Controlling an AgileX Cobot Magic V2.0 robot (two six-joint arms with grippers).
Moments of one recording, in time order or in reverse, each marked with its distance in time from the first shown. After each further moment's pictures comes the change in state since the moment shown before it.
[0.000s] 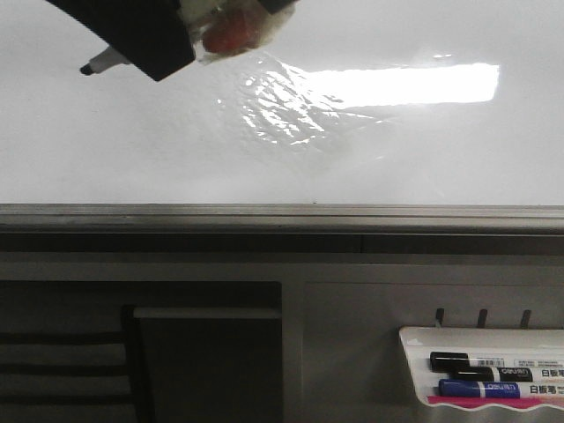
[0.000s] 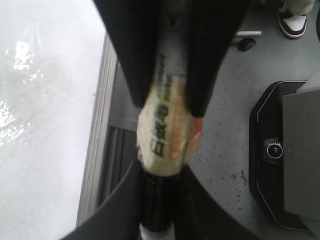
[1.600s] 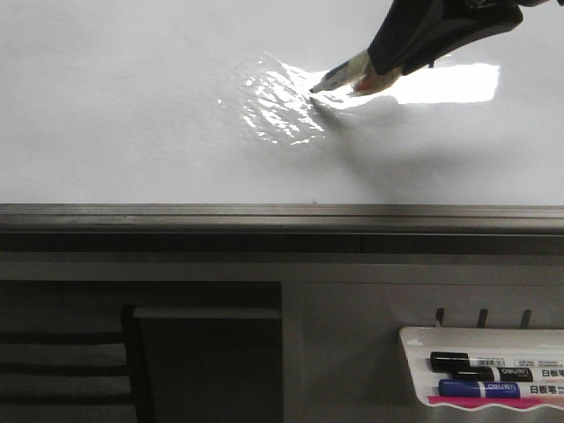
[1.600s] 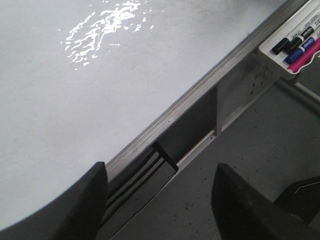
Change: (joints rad) left arm 0.287 -0.340 0.253 0.149 -0.133 -0.491; right arm -0.110 0.003 0.177 -0.467 -0.441 0.940
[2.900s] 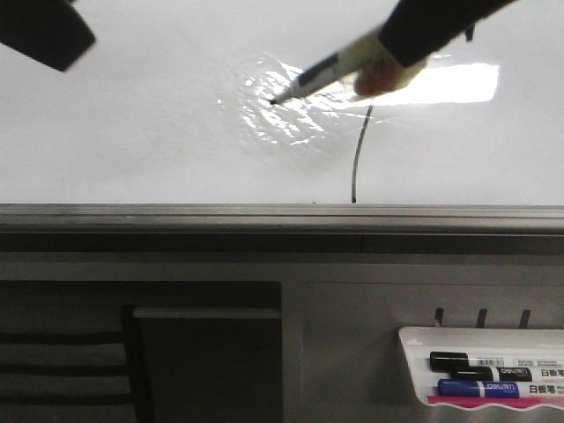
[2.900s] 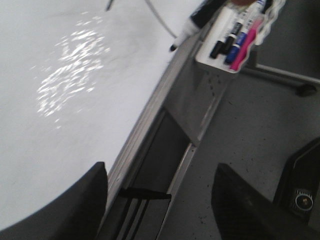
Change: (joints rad) left arm -0.231 0.145 -0.047 -0.063 -0.069 0.267; right arm 0.152 -0.165 -0.018 0.022 0.266 -0.402
